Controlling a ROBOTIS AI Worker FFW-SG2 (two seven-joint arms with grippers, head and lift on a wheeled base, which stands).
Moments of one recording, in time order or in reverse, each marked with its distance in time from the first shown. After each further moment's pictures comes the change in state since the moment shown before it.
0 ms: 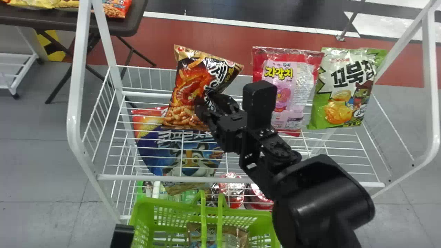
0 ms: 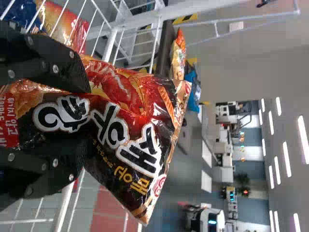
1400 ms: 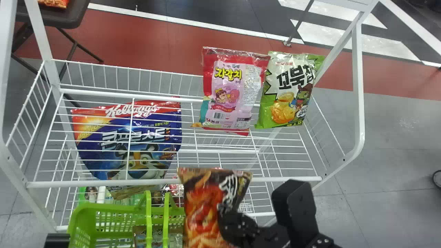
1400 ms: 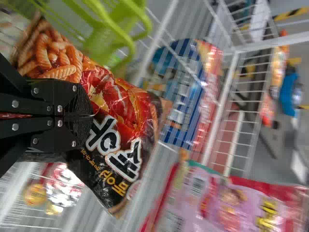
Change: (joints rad) left arm -0.016 -0.015 0.006 0.024 0.002 -0.003 0.017; right arm 0.714 -0.127 -0.231 -0.735 0.268 0.580 0.328
